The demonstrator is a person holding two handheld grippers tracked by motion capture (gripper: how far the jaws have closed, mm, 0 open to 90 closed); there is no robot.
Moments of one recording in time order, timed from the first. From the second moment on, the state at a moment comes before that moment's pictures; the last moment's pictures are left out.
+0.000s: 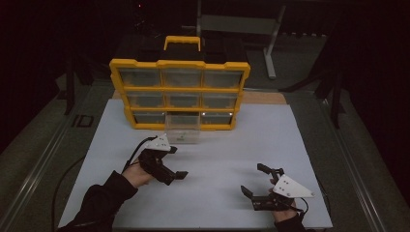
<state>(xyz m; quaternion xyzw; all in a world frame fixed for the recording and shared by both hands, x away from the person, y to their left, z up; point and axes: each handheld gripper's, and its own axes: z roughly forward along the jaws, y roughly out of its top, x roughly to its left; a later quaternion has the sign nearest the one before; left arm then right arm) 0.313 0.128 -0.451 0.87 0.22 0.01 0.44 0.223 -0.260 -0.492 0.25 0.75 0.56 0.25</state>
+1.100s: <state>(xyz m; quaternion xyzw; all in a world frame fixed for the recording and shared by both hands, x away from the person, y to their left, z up) 0.313 0.121 -0.512 0.90 0.21 0.06 0.38 0.223 -0.260 -0.492 0.25 0.75 0.56 0.25</state>
